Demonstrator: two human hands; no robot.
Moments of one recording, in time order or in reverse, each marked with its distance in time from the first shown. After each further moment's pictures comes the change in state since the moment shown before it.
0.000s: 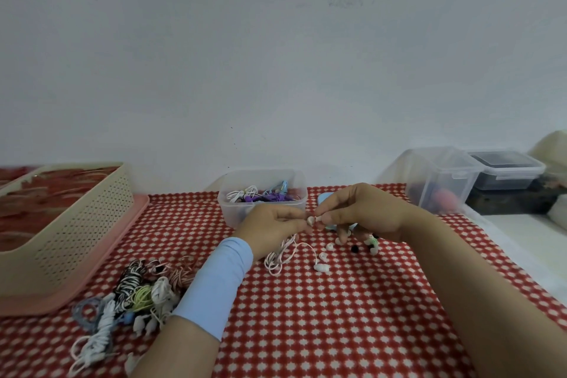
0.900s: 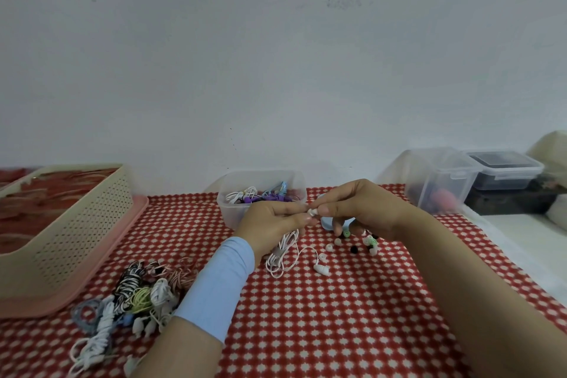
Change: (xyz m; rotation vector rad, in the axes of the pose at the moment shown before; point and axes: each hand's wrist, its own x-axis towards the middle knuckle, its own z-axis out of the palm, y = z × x) left_hand 0.005 -0.003 0.006 -0.274 0.073 -0.029; right_hand -0.004 -0.010 0.008 0.099 0.089 -0.010
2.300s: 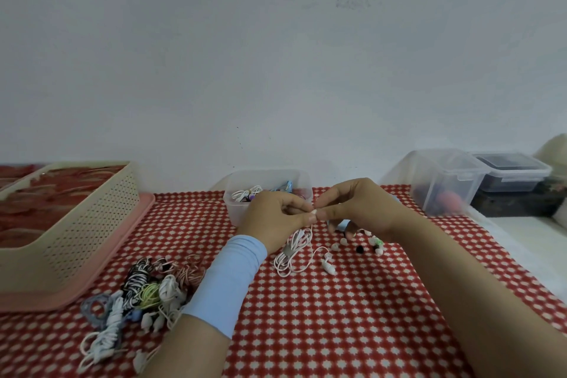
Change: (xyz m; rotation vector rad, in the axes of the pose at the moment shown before) left_hand -0.007 0.012 -0.004 0.319 0.123 0.200; right_hand 0.008 0.005 0.011 -0.071 0.076 -0.081
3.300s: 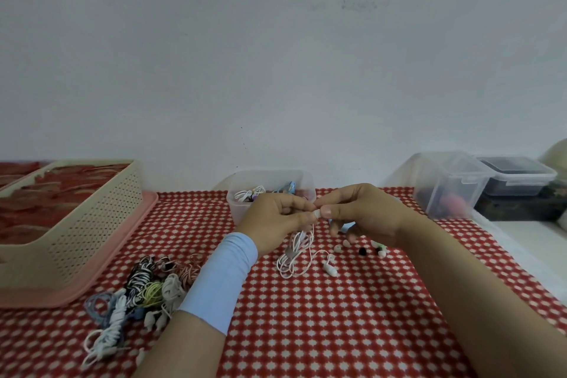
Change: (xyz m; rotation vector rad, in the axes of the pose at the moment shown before) left_hand -0.002 -0.003 -0.008 -0.237 -0.126 -0.035; right_hand -0.001 0.000 0.001 0.158 -0.105 0.066
